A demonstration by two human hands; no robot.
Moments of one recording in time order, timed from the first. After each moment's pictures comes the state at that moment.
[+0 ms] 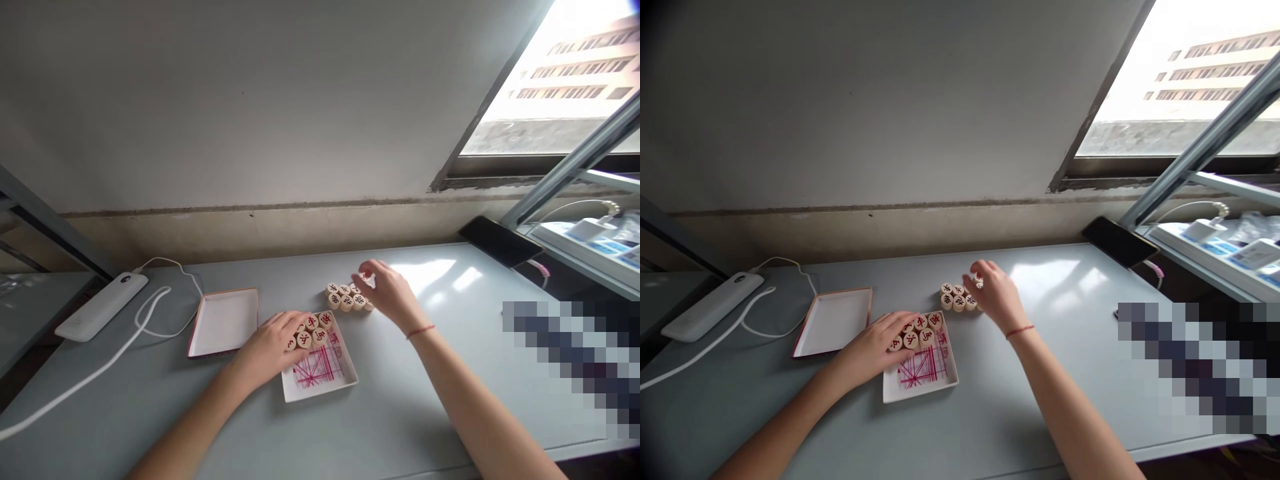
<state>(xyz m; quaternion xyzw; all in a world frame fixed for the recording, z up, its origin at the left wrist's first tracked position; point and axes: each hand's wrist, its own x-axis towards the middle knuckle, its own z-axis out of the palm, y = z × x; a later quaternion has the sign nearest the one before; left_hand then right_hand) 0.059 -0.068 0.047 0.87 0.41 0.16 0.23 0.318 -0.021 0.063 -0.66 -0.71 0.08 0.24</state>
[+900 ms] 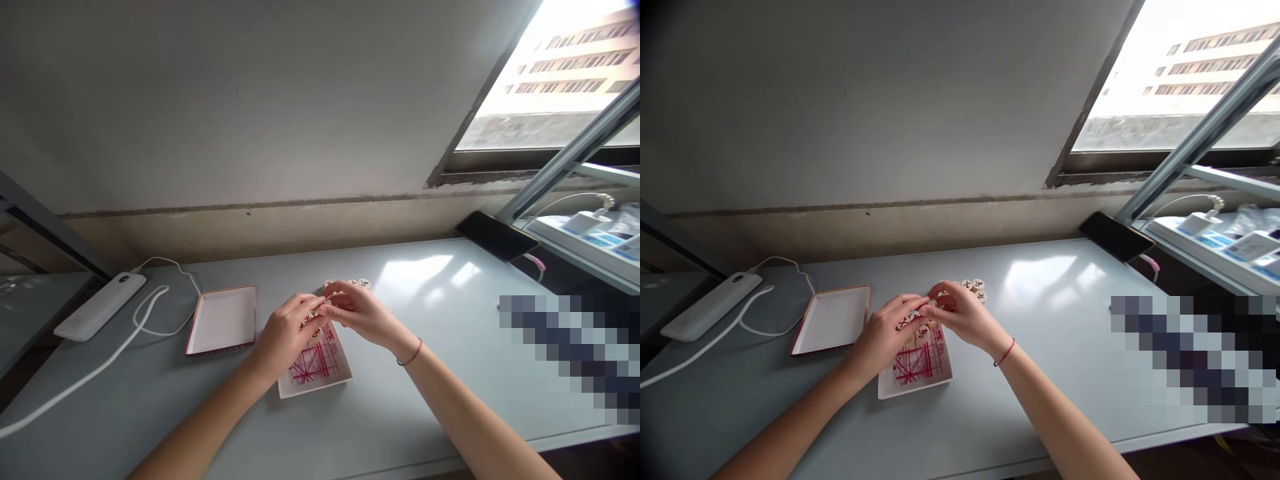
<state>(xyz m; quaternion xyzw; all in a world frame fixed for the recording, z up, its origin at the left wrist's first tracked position) 0.096 -0.067 0.062 0.82 0.41 0.33 0.23 0.280 -0.059 0.069 -0.43 -0.64 0.54 0.34</state>
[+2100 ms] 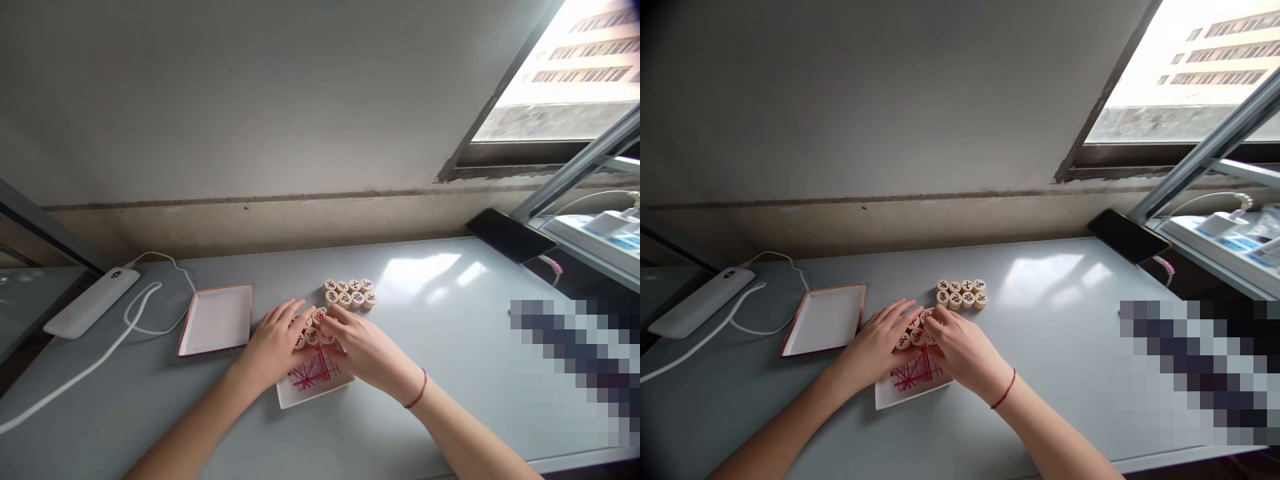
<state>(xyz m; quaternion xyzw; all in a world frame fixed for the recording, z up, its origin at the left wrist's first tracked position) 0.077 -0.067 0.025 0.89 0.42 0.13 0.08 0.275 -0.081 0.051 -0.46 -0.87 0.12 0.12</state>
